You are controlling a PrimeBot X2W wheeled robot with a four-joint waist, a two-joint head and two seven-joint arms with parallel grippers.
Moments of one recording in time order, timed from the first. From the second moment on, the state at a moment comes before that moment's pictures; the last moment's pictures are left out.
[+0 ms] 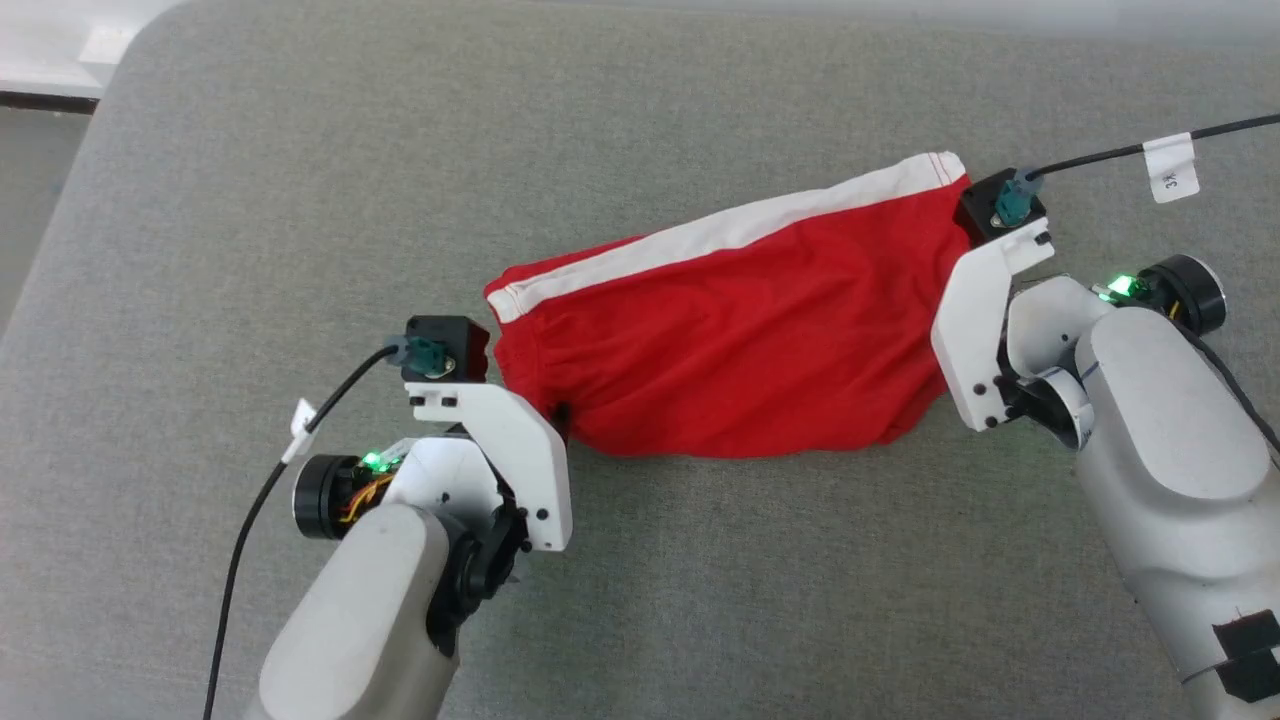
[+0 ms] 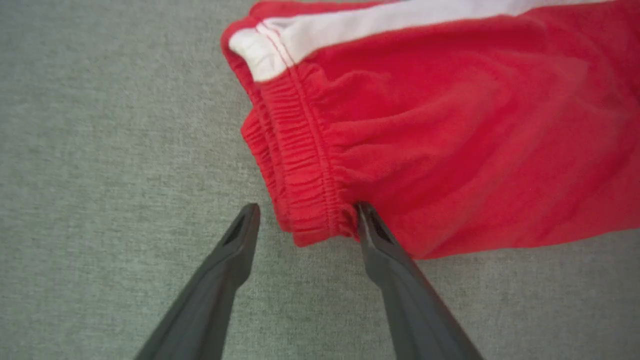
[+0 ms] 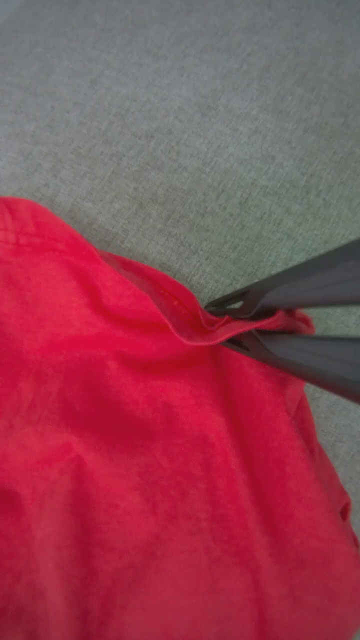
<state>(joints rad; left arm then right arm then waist) -0.39 0.20 -0.40 0.10 -0.43 0.28 0.61 -0.76 -0.22 0.33 0.66 0.19 0.13 0.72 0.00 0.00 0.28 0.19</state>
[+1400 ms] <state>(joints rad) -0.24 0.26 -0.30 0.26 -0.65 0.16 0.61 -0.14 -0.19 0.11 0.16 0.42 0.13 0.78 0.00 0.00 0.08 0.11</state>
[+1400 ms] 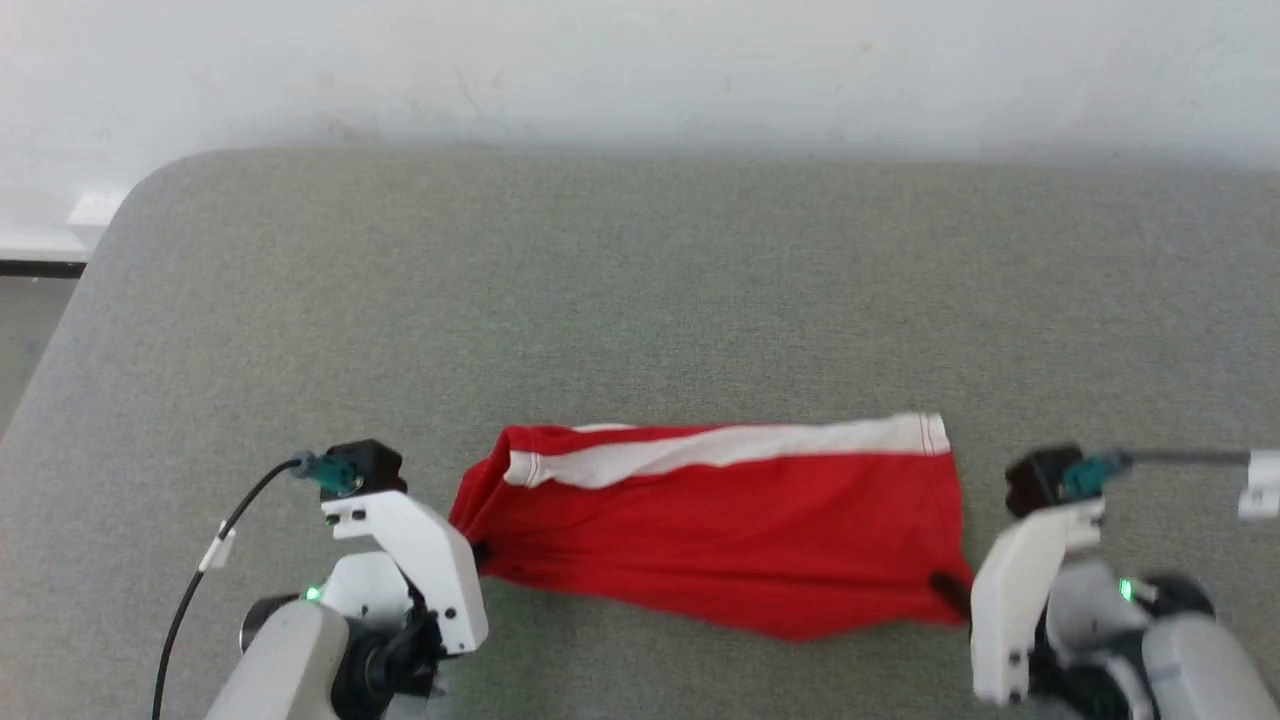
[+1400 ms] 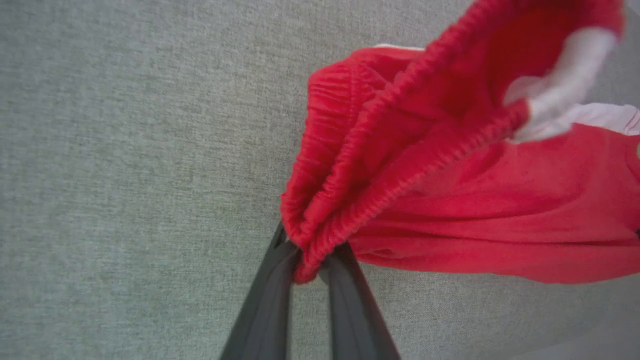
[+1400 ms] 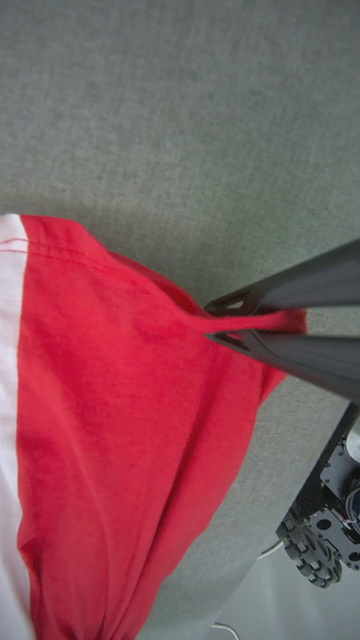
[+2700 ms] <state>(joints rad) -0.12 0.22 -0.10 0.01 -0.35 0.11 -0.26 -0.18 -0.24 0.22 0.24 0.48 0.13 0.73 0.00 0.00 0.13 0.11</state>
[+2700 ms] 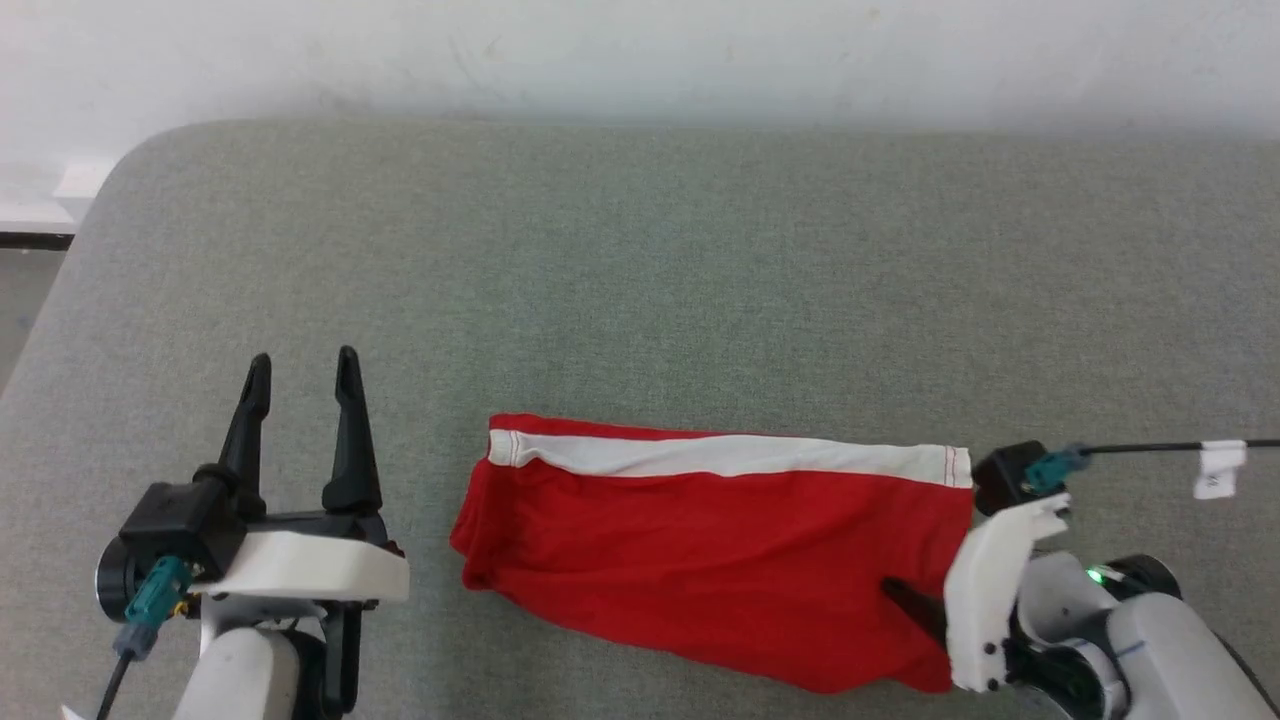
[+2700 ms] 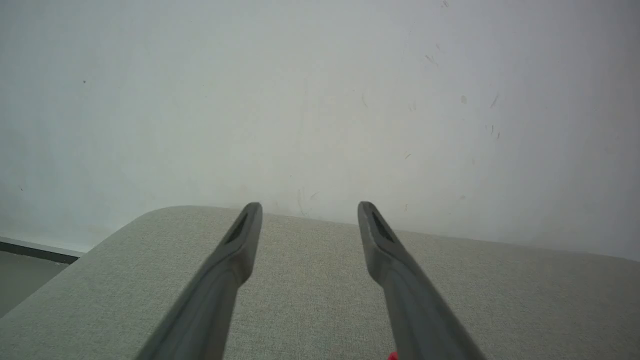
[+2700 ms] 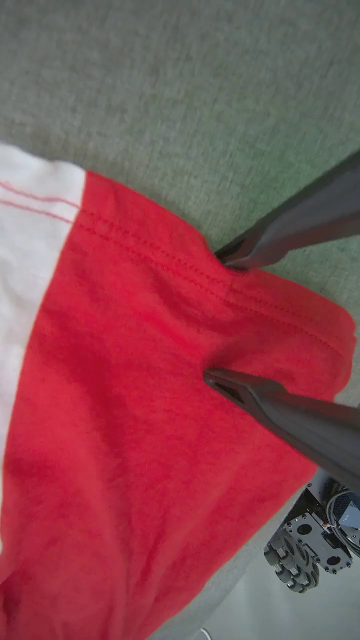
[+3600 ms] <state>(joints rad) -0.08 0.10 0.03 0.04 -0.25 -0.02 -0.26 -0.30 -0.41 0.15 0.50 0.47 0.14 0.66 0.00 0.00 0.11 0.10</state>
